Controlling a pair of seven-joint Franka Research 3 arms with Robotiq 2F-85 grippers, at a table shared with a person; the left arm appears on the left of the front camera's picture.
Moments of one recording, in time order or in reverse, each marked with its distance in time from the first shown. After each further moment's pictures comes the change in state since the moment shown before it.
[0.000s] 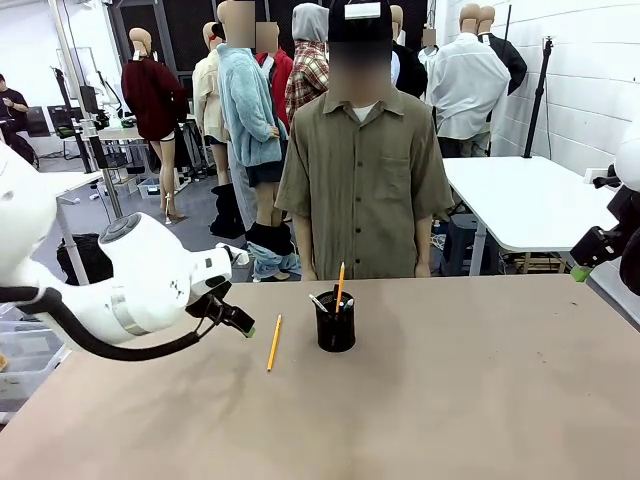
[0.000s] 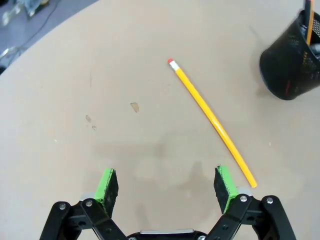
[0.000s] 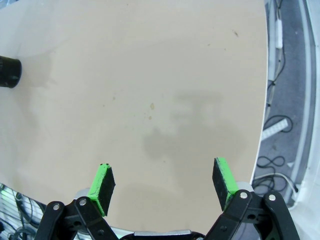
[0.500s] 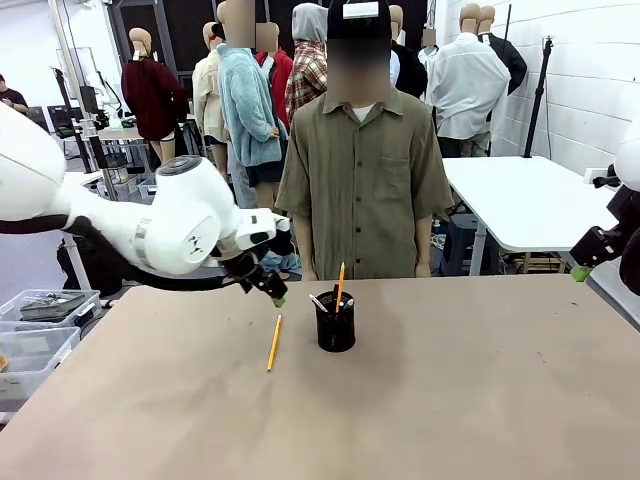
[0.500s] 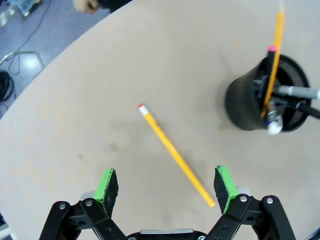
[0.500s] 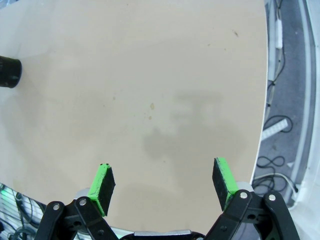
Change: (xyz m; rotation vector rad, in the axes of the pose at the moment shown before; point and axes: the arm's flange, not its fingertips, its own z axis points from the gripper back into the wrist) left arm 0.092 -0.049 0.019 -0.003 0.097 -0.068; right arm 0.000 0.000 0.000 0.000 0.000 0.000
